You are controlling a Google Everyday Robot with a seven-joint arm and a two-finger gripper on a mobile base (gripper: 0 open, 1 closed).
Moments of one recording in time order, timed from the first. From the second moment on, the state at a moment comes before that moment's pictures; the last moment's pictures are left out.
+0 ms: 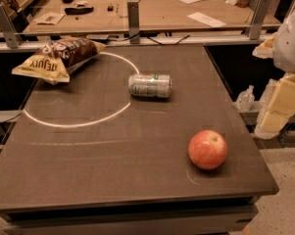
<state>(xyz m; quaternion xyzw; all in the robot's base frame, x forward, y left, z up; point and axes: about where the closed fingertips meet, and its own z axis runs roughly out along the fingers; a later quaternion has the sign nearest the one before) 0.438 -0.217 0.977 -0.60 0.78 -0.04 0.16</state>
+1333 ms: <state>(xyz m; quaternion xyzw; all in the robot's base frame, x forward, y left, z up) 0.473 -0.176 0.992 -0.64 0.75 -0.04 0.16</state>
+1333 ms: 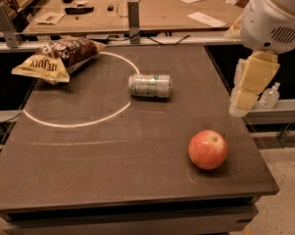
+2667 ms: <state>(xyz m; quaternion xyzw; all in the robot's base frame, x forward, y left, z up) 0.554 -0.125 0.948 -0.61 0.78 -0.05 0.12</state>
